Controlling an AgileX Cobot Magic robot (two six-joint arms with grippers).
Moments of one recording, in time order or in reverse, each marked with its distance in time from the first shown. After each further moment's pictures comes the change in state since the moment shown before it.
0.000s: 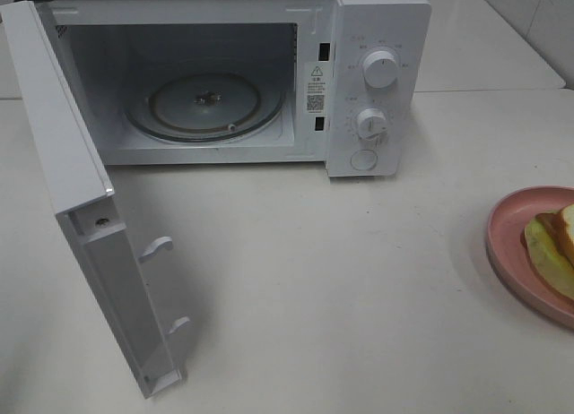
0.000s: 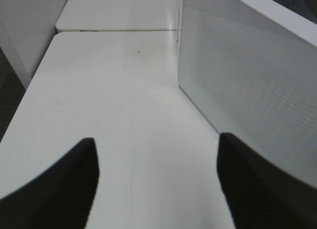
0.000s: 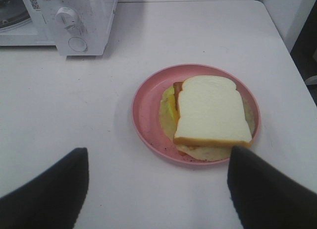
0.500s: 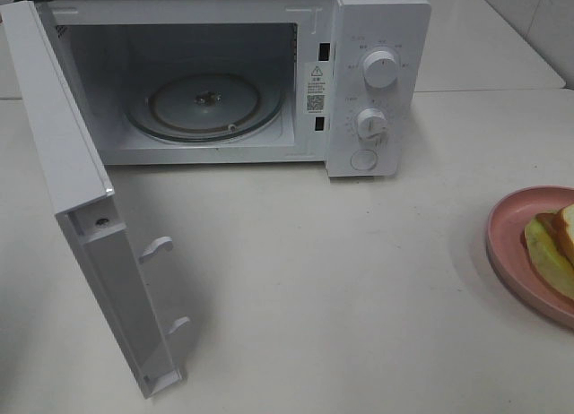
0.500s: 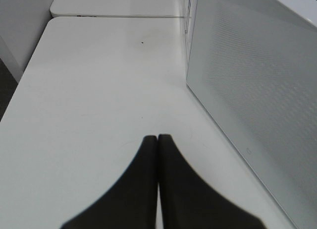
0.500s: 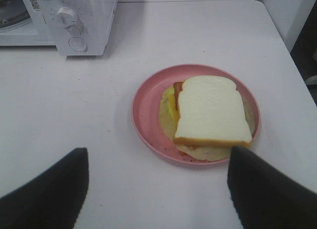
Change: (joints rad) left arm 0.000 0.300 0.046 0.000 -0.272 0.000; right arm 0.000 0.000 0.000 0.000 0.000 0.000
